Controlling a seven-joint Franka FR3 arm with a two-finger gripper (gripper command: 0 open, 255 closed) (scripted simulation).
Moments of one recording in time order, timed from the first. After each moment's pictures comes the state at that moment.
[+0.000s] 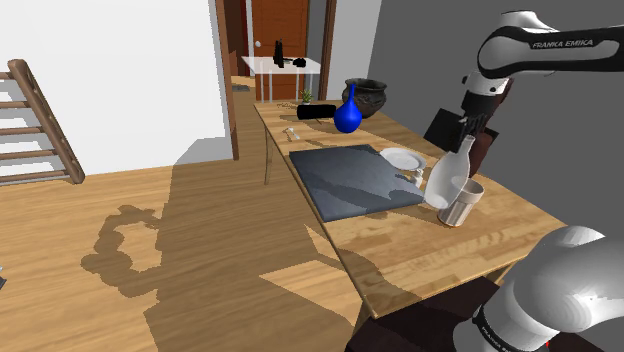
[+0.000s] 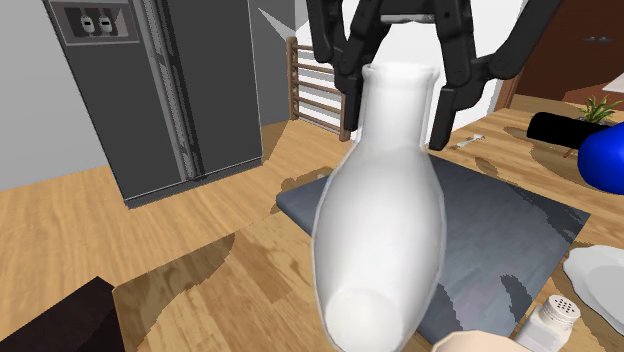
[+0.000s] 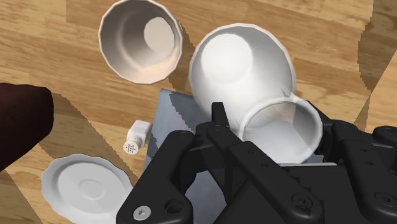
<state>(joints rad) -0.15 -0.54 -0.45 -2.25 -0.25 1.72 -0.35</state>
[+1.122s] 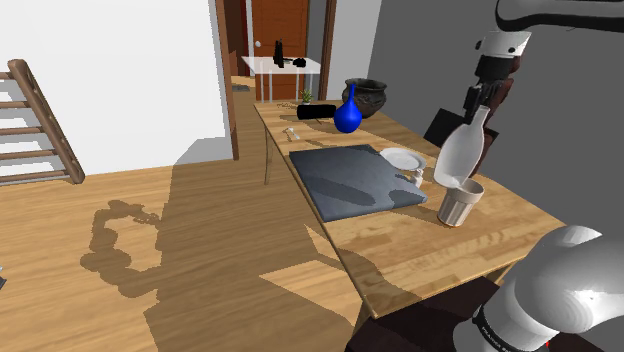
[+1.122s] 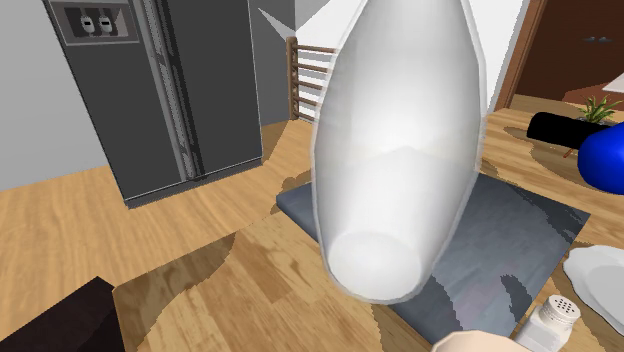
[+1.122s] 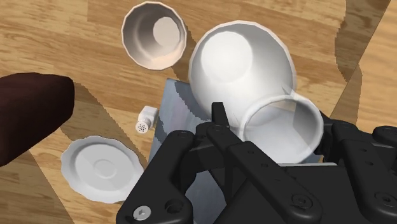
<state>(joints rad) -0.13 -0.50 -0.43 -2.00 -0.22 1.51 -0.38</state>
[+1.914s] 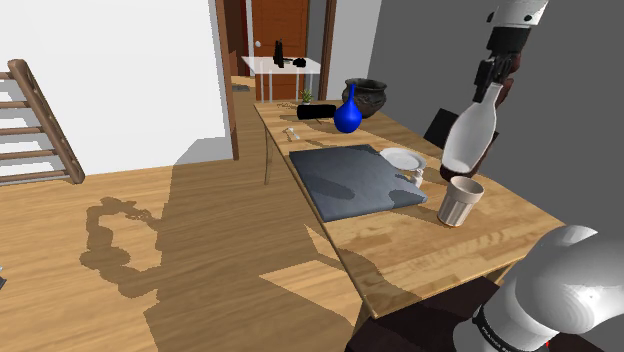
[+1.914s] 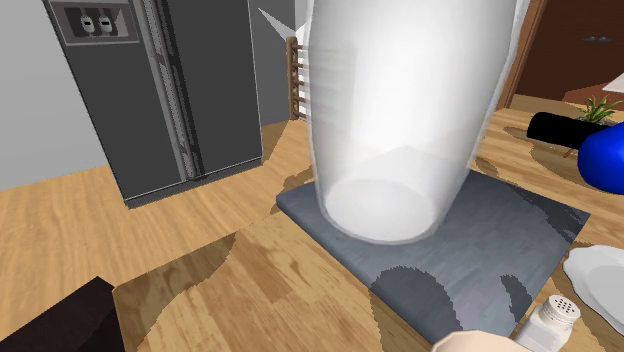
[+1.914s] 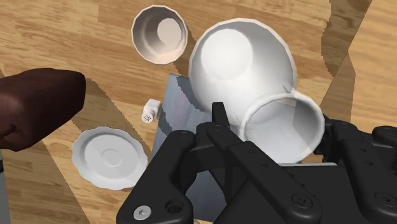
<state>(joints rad) -0.12 -0.45 -0.42 -1.79 -0.20 1.35 -0.40</state>
